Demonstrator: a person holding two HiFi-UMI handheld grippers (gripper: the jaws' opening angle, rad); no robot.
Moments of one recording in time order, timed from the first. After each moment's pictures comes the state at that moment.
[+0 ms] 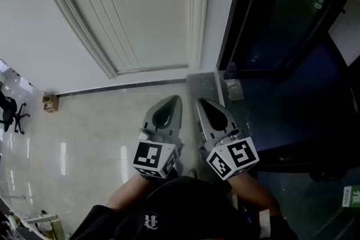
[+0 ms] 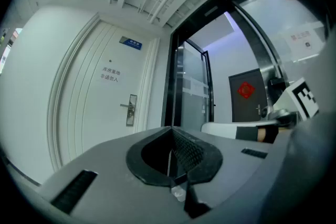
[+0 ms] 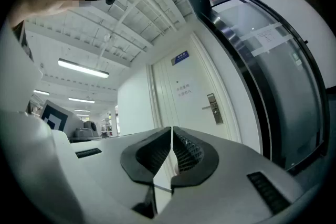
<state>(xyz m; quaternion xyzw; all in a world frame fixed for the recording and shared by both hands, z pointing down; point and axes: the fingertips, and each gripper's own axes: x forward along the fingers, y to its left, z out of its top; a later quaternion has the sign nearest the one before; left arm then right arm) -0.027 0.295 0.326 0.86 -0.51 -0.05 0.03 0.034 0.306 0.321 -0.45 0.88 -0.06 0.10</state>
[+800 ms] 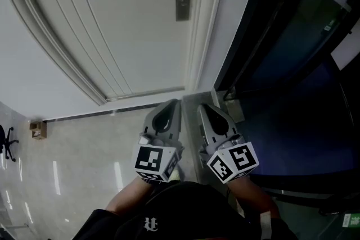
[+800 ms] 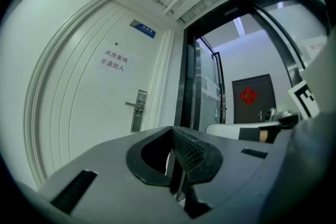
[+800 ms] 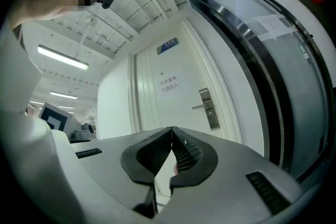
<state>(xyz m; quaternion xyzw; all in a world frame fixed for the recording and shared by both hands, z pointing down) -0.095 0.061 0.333 0.87 -0.48 -0.07 0.06 -0.026 0.077 0.324 -0.51 0.86 -0.06 0.09</state>
